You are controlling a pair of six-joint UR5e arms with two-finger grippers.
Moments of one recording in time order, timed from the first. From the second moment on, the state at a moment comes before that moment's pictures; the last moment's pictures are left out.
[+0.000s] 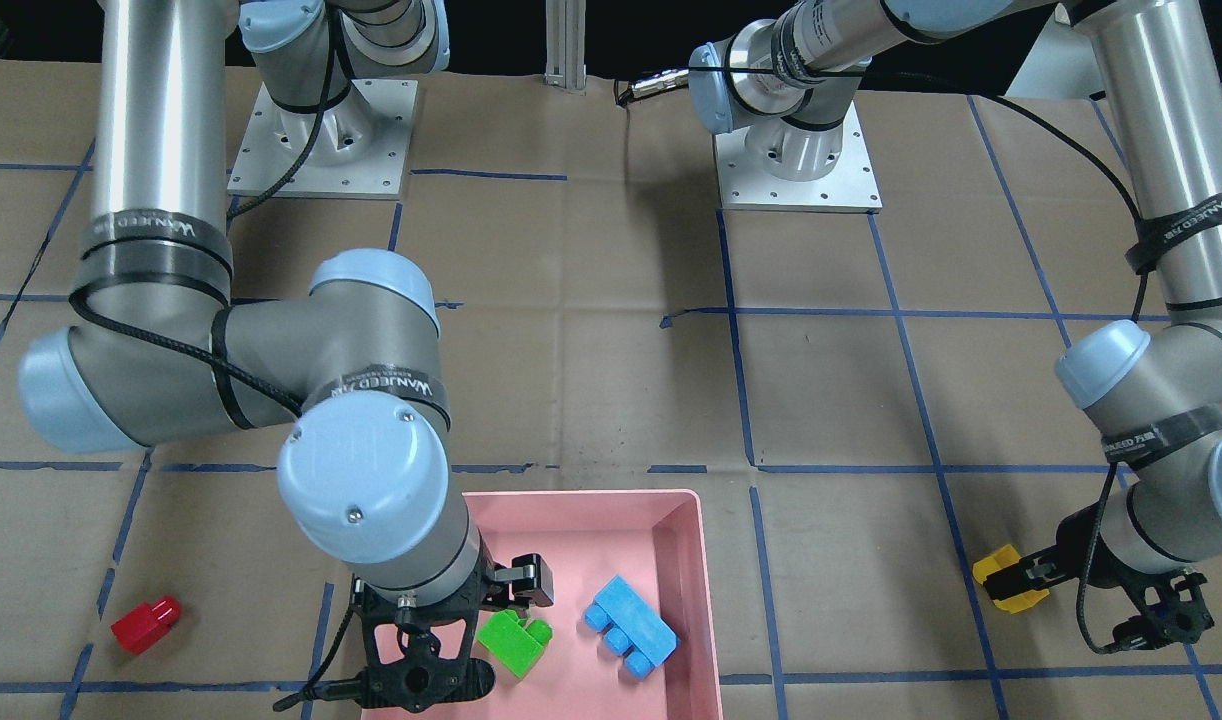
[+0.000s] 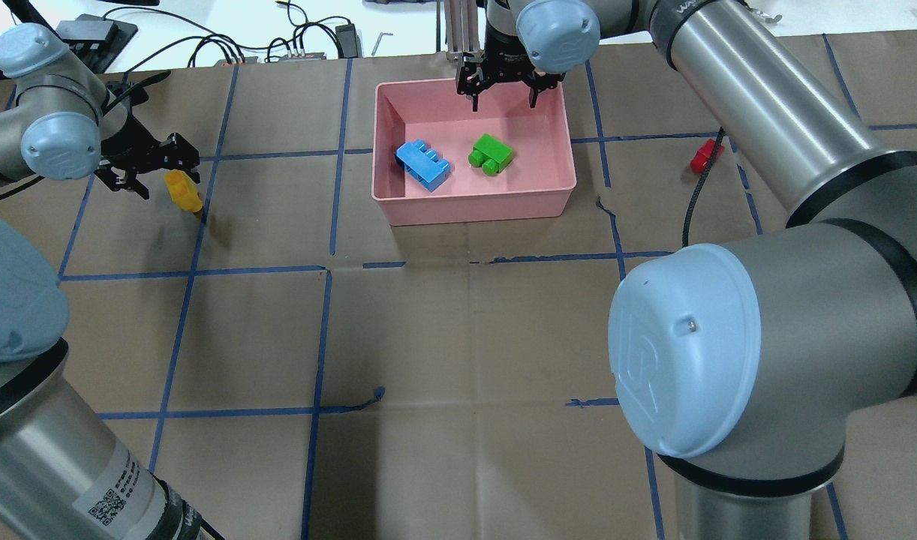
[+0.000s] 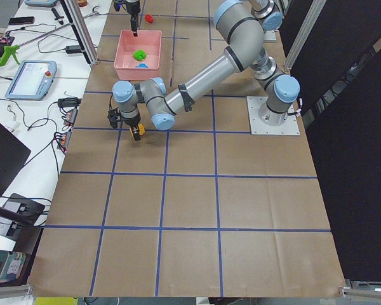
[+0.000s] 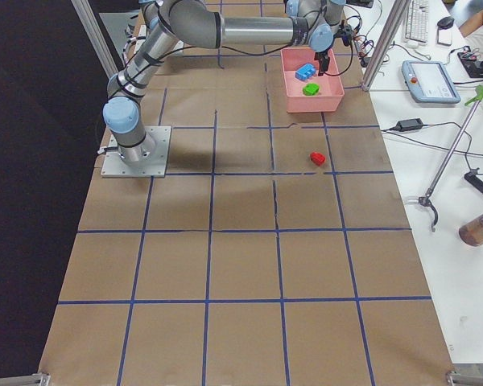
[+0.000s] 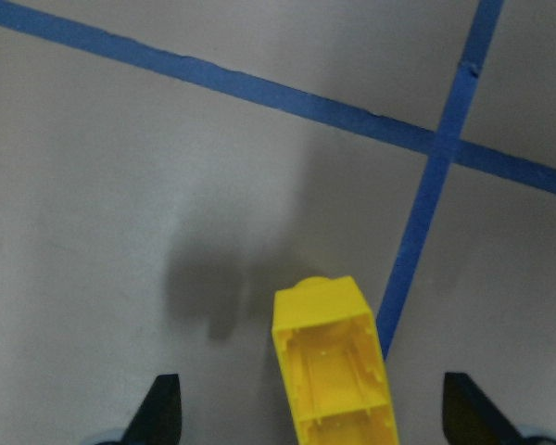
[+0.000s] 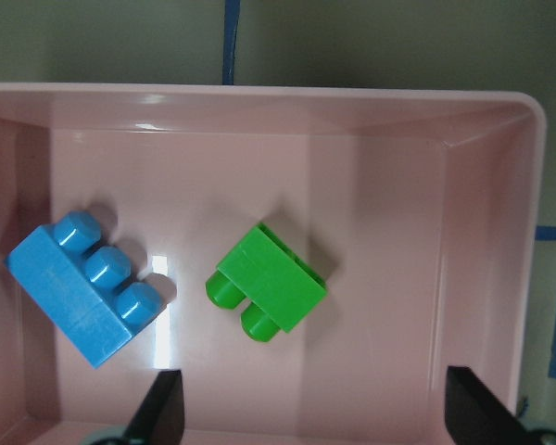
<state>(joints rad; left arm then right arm) -1.16 -2.24 -1.43 -1.04 1.54 0.12 1.76 -0.87 0.96 -1.71 -1.52 0.14</state>
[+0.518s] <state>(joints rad) -1.17 -2.23 -1.43 -1.06 1.54 0.13 1.57 -1.01 1.08 -1.62 -1.52 -0.03</state>
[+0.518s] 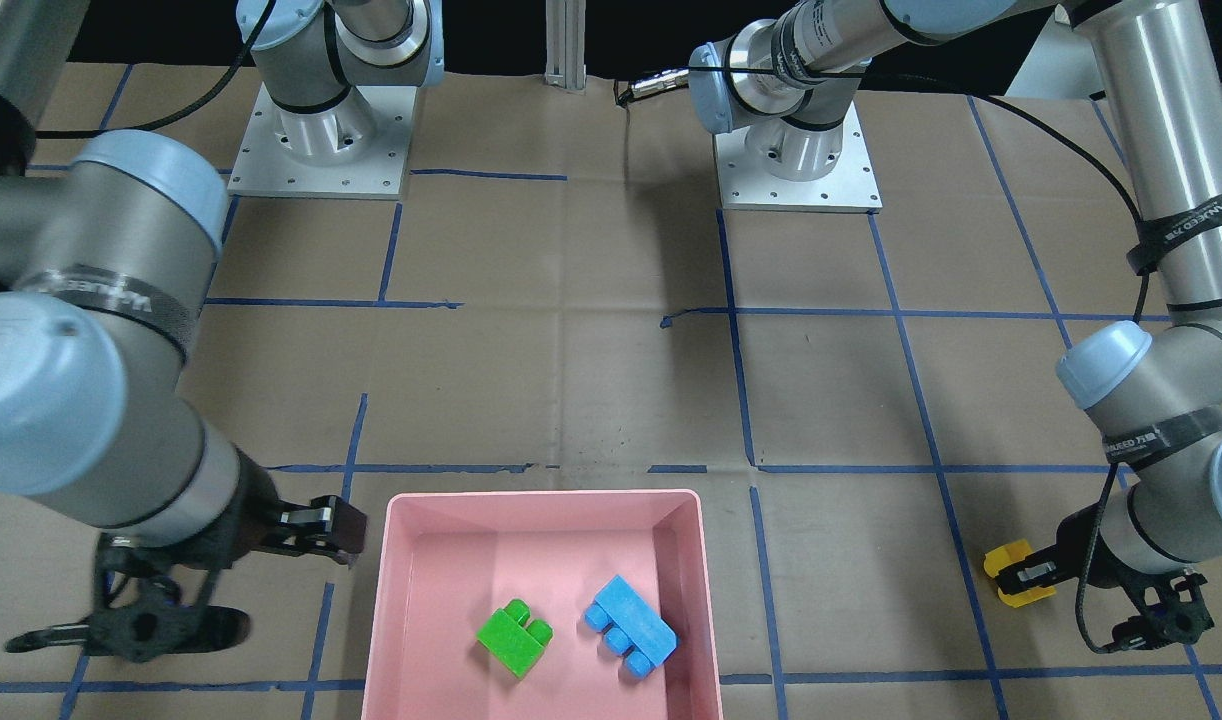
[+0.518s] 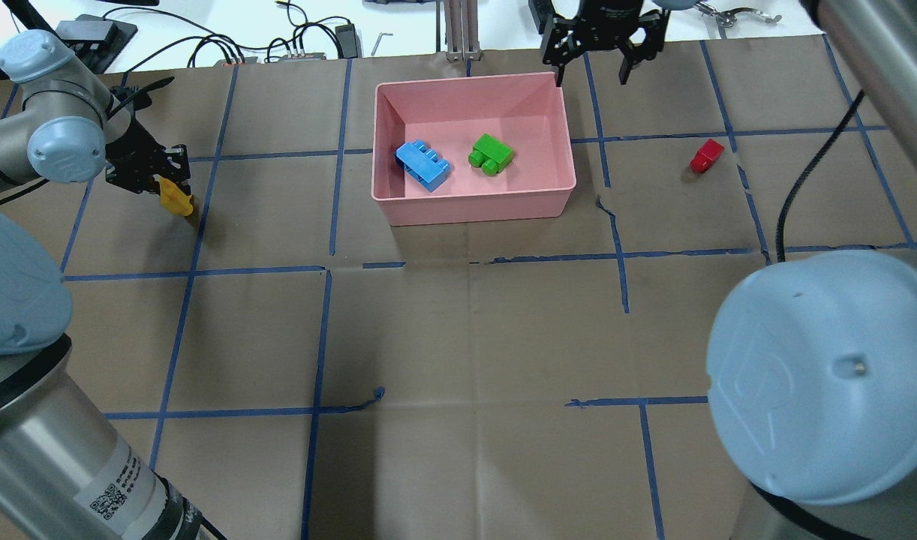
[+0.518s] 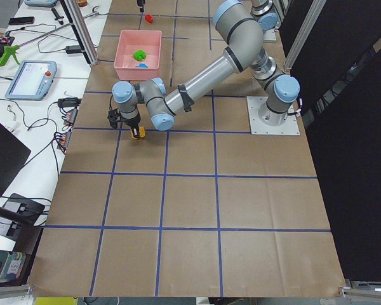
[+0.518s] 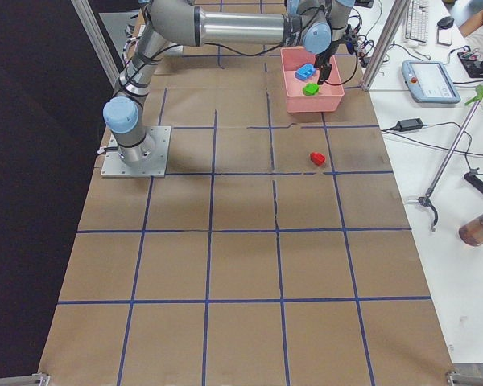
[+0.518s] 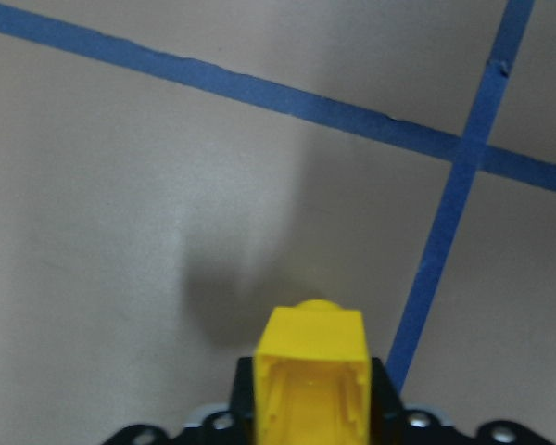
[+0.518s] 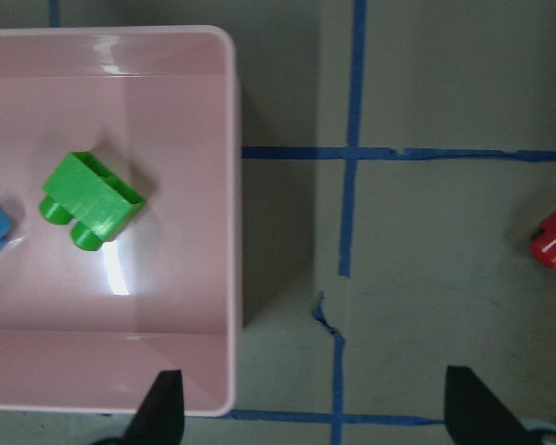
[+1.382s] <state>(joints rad) -1.47 -2.13 -1.35 -1.18 1.53 -0.26 1.30 -1.03 1.15 -1.66 -1.53 0.19</state>
